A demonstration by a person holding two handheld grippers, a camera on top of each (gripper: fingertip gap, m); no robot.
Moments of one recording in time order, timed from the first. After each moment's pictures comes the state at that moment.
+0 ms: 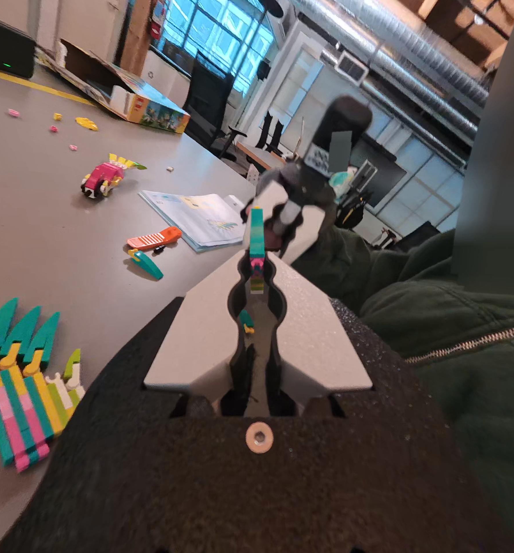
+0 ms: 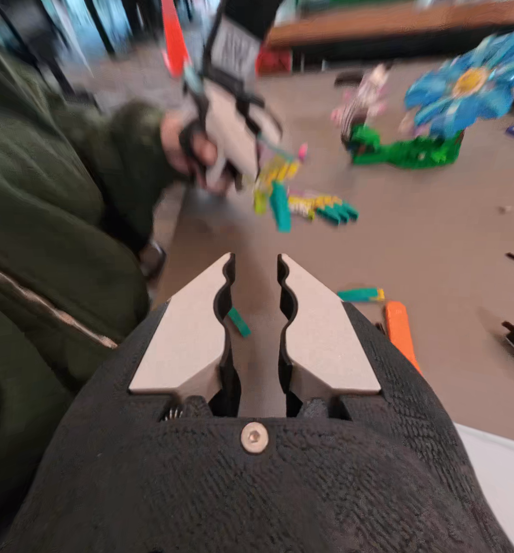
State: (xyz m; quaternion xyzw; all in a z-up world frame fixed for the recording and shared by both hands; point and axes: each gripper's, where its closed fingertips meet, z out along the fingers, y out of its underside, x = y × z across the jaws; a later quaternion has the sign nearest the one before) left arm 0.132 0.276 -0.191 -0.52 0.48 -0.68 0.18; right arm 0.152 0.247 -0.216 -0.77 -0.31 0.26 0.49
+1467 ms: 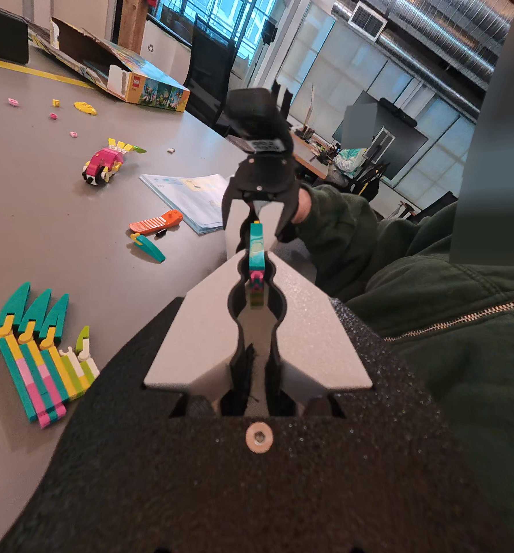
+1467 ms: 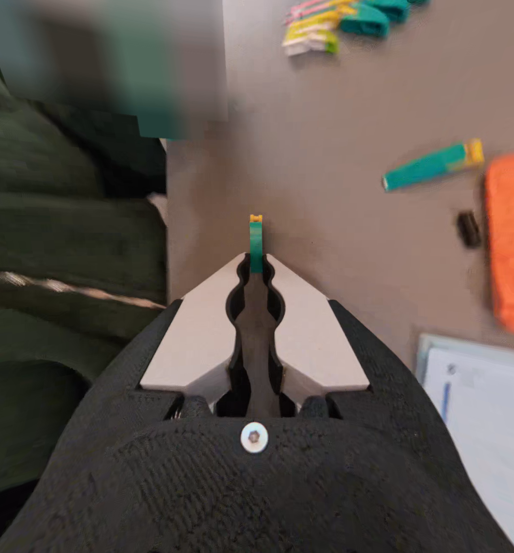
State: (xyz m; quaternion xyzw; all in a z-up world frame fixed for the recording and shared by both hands) left arm 0.117 0.273 -0.197 -0.53 0.52 -0.65 0.19; right arm 0.157 0.228 -0.284 -0.88 -0.22 0.36 0.23
